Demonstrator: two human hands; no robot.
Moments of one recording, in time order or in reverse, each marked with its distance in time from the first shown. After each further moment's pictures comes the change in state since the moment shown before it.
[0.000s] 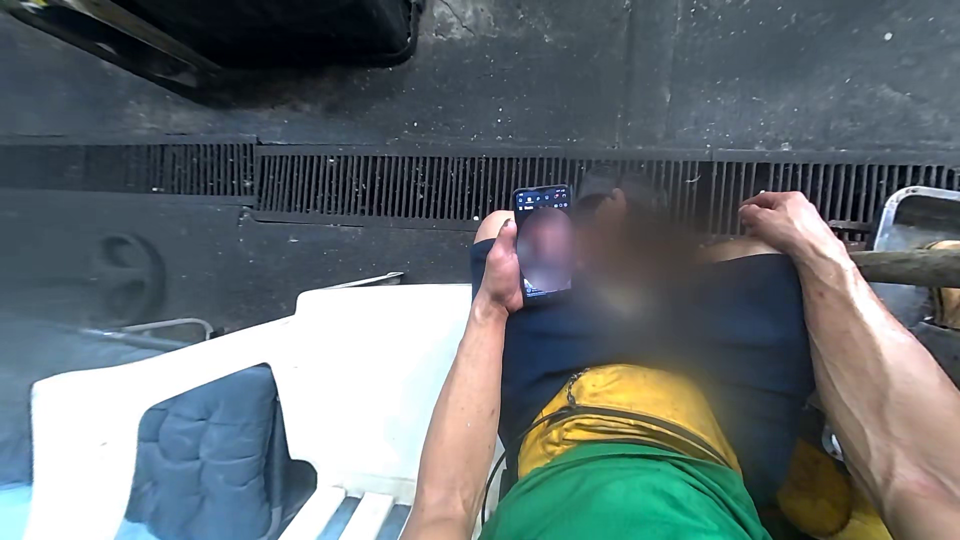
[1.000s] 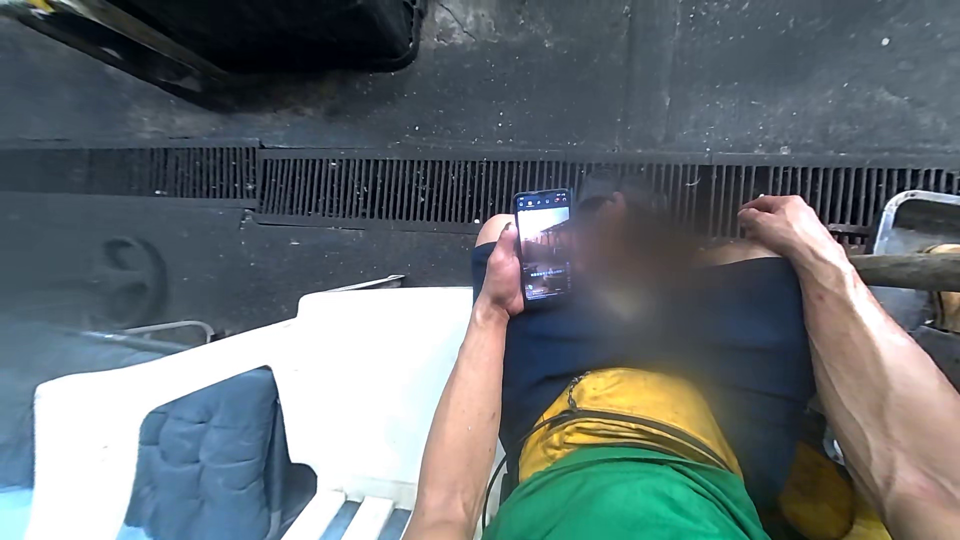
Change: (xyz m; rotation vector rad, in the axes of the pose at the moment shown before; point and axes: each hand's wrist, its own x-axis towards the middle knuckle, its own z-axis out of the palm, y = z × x) left_hand 0.003 0.000 0.000 0.010 0.048 -0.003; right_hand 0.000 -0.001 -0.001 -0.013 0.006 0.009
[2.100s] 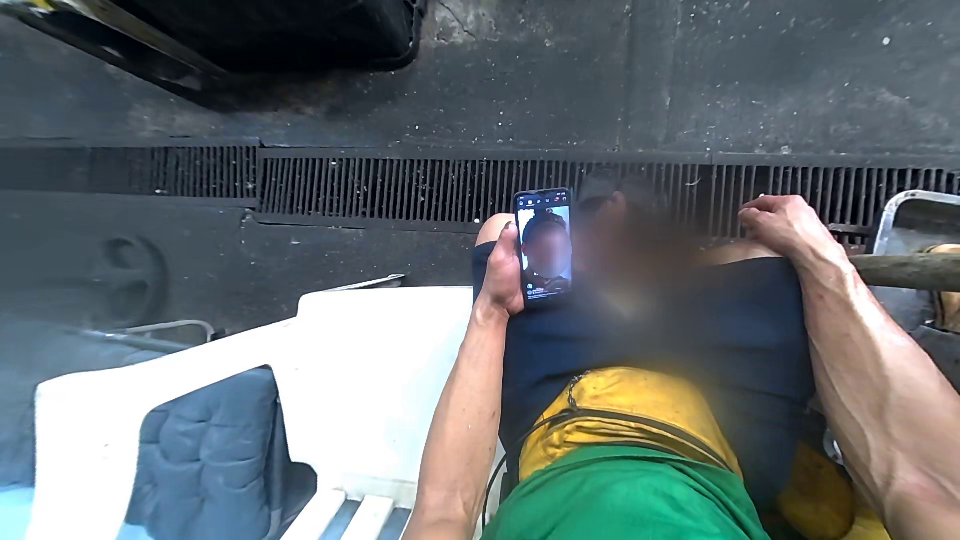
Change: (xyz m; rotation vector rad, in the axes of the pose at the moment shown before) left_hand 0.001 0.000 0.000 -0.024 -0.041 0.020; right_hand 0.002 0.003 0.000 -0.004 0.001 -0.027
